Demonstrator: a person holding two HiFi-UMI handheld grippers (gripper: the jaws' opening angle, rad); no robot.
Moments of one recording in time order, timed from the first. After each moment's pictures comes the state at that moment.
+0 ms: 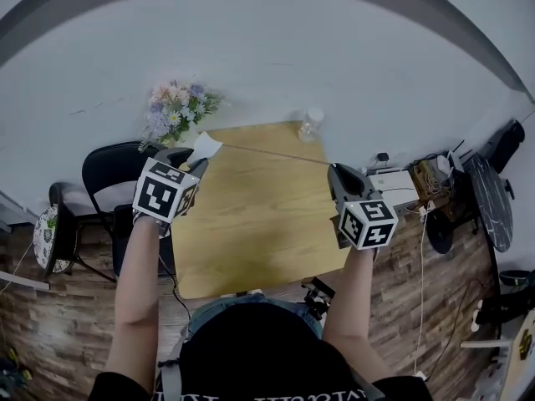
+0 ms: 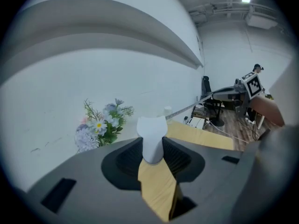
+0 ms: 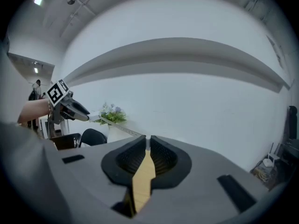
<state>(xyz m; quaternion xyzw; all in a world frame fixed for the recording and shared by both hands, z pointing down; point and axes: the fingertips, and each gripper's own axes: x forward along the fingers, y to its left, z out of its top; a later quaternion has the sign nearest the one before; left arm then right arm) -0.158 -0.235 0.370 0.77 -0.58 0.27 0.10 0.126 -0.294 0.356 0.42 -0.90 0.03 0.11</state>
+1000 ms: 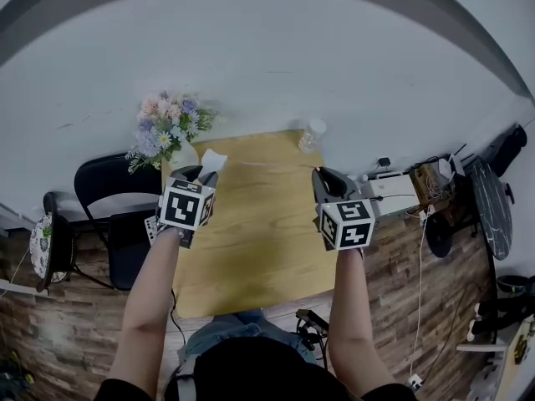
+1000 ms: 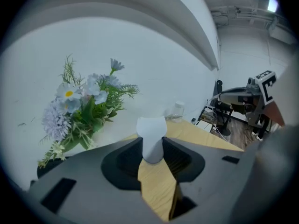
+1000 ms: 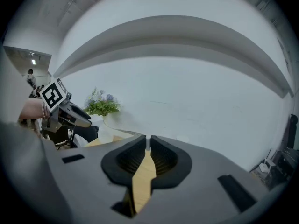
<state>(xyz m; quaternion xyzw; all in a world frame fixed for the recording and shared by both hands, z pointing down) -0.159 -0.309 0.438 0.73 -0.61 0.24 0.18 0.081 -0.361 0.388 0.42 -0.89 0.02 0.17</state>
